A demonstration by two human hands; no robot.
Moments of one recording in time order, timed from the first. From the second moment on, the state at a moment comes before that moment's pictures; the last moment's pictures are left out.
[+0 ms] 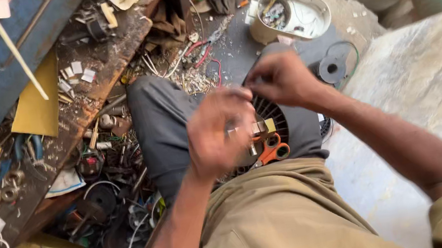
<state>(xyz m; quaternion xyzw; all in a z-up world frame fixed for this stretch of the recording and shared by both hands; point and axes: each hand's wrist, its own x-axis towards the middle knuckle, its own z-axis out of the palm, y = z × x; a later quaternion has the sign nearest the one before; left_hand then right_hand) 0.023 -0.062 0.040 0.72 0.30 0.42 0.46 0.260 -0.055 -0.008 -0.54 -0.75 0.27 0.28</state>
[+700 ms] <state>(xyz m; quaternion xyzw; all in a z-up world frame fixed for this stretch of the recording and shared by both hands) 0.028 -0.003 0.010 0.81 0.34 0.16 0.46 0.248 -0.061 0.017 -0.51 -0.84 0.06 0.16</state>
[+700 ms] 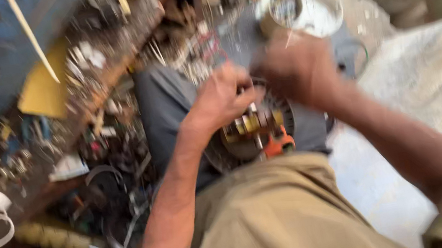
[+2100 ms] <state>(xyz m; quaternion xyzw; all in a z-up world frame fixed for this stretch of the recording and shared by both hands) 0.009 -0.089 0.035 0.84 0.26 0.37 0.31 0.263 -0.148 0.044 -0.52 -0.84 0.18 0.07</state>
